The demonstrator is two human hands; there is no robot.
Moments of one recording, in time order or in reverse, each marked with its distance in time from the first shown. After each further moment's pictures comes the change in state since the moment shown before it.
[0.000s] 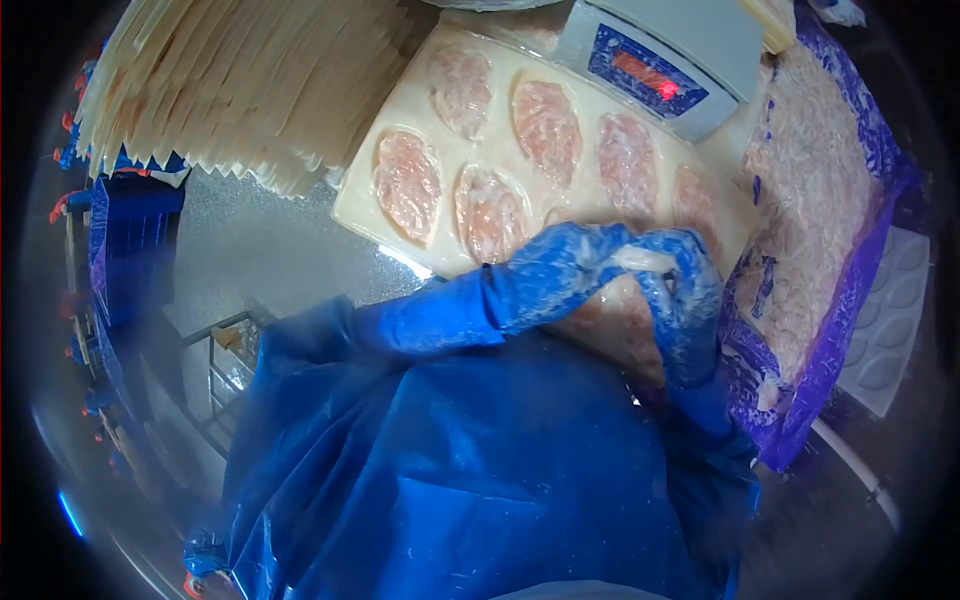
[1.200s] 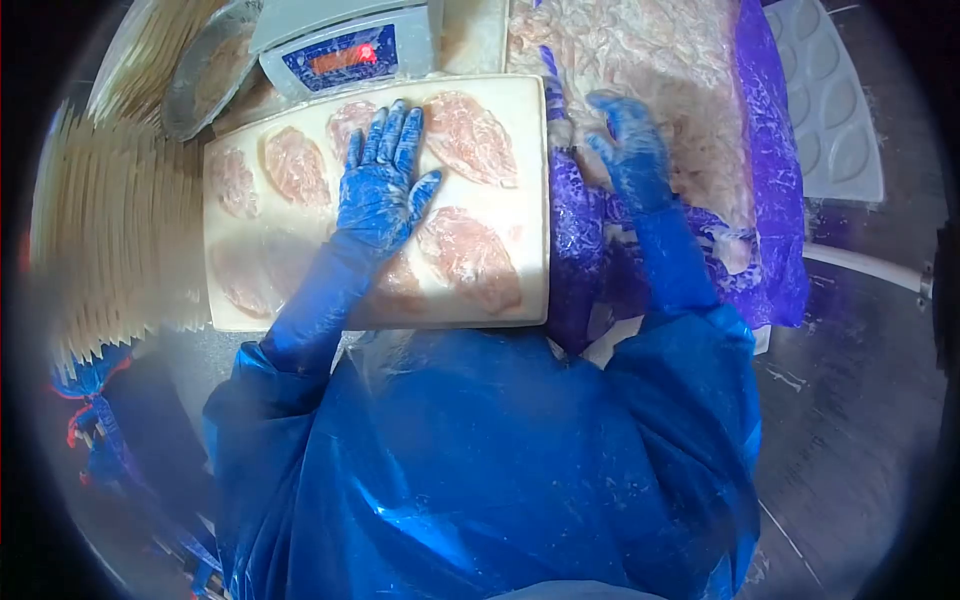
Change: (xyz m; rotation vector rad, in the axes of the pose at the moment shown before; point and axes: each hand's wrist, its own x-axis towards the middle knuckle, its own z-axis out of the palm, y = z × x) left_hand 0.089 -0.035 0.046 0.980 0.060 0.080; right_hand -0.074 0.174 -0.122 -0.329 0.513 0.157
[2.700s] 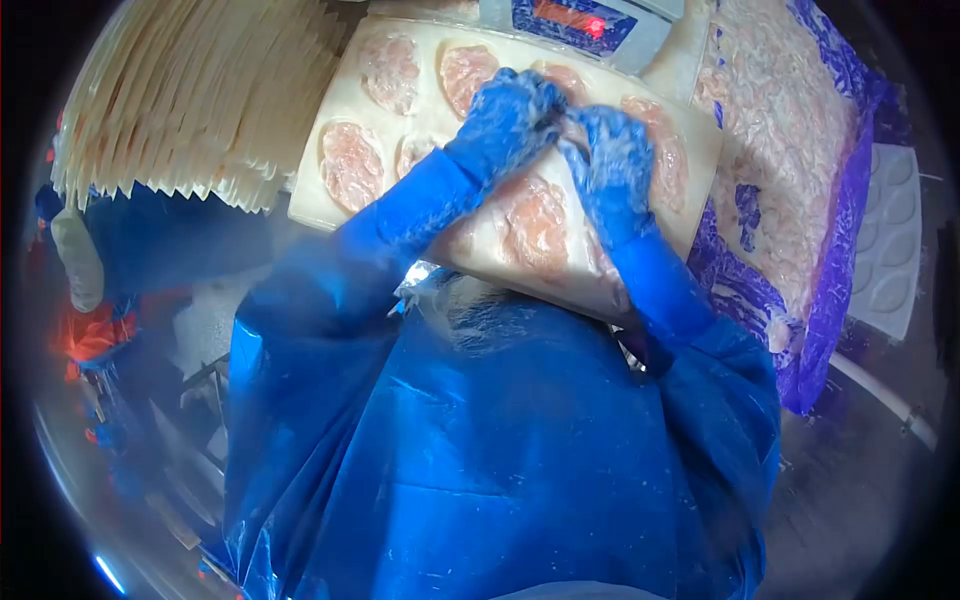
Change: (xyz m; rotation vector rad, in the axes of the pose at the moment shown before) left_hand -0.011 -0.081 -0.011 -0.111 0.175 -0.008; right_hand -0.008 -0.160 0.160 -0.463 -0.174 -0.350
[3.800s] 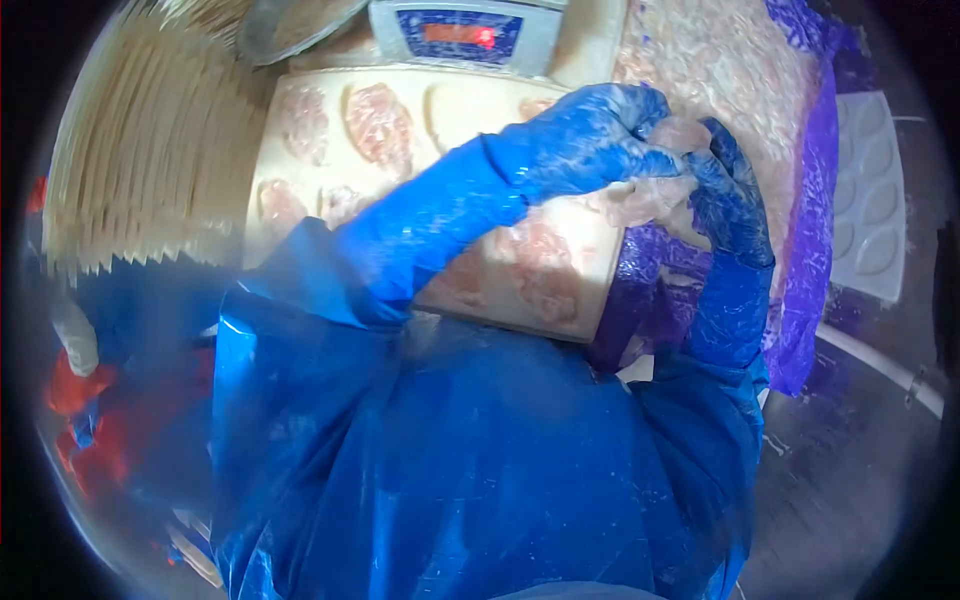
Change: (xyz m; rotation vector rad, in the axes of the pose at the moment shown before) left_hand 0.112 0.140 -0.002 -1.070 -0.314 -0.018; right_hand -0.027 0.154 -0.134 1.353 -0.063 0.608
